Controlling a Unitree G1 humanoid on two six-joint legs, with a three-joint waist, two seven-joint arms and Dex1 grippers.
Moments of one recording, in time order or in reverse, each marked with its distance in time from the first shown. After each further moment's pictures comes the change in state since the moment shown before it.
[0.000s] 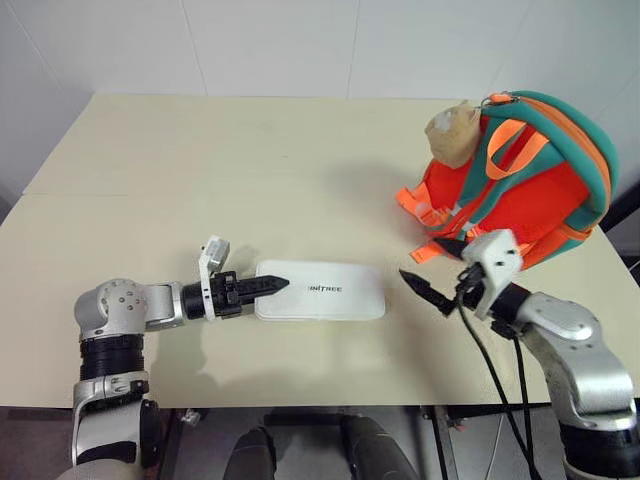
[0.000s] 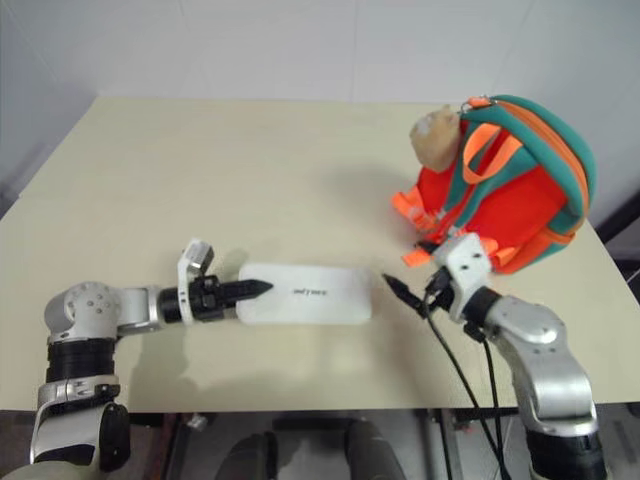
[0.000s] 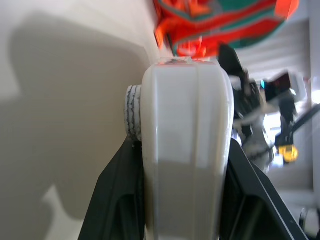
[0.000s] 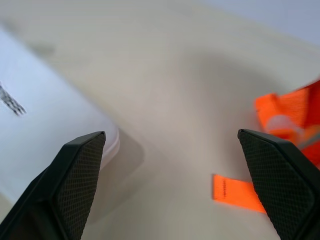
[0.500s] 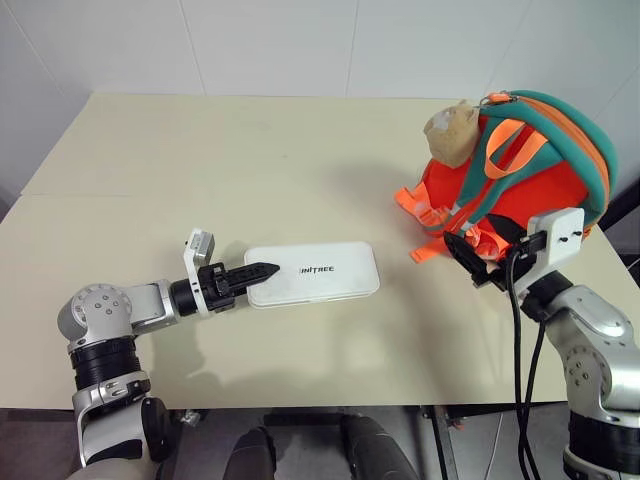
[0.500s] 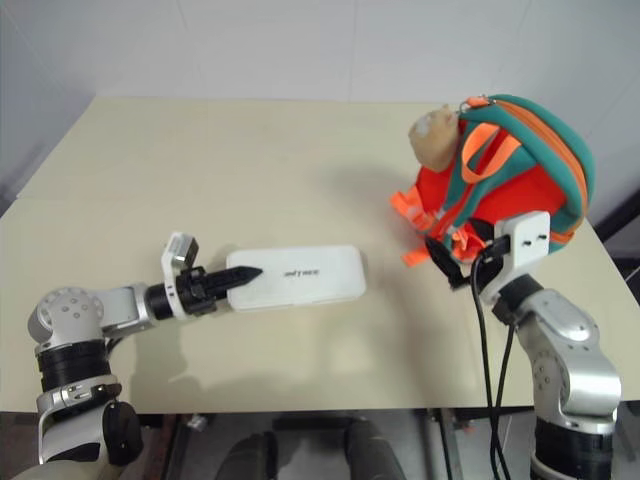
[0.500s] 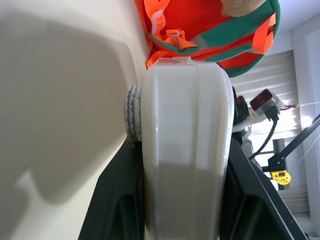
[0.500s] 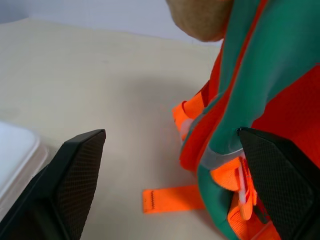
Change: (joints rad) left arm -0.001 -0.041 0.125 -0.047 -0.080 0.047 0.137; right arm -0.146 0.017 -0.095 0.226 0.065 -0.036 -0.096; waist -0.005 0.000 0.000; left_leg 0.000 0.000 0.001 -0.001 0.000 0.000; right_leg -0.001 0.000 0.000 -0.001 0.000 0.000
